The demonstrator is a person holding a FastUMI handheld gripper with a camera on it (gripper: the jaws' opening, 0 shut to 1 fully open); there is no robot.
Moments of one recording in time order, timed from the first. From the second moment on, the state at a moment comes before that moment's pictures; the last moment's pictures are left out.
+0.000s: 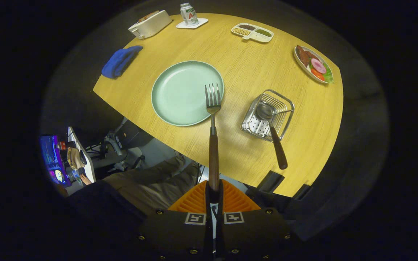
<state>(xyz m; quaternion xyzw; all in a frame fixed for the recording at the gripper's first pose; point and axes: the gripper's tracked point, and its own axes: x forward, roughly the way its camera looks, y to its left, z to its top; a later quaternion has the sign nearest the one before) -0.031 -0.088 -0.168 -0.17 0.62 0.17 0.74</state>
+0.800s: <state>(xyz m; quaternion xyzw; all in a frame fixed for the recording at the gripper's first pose) -0.004 -0.192 -0.124 -0.28 0.69 0.14 0.66</state>
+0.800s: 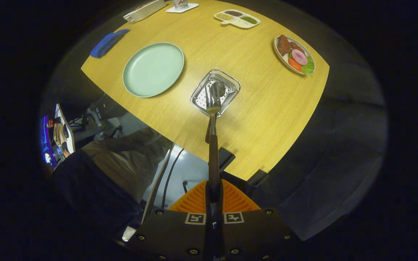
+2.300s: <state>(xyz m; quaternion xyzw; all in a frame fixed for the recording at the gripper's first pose) 0.069 -0.154 -0.120 -0.24 0.69 0.12 0.67</state>
